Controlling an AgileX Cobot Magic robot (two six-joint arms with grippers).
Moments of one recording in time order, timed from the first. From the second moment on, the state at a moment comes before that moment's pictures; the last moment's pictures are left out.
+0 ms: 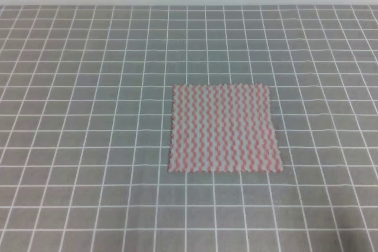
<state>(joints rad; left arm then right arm) -0.07 -0.03 0.02 0.00 0.33 -0.15 0.05 0.04 0.02 -0.03 0.27 0.00</state>
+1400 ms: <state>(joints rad) -0.07 -0.03 0.02 -0.04 0.34 -0.15 0.05 0.04 0.01 1.08 0.19 0.00</state>
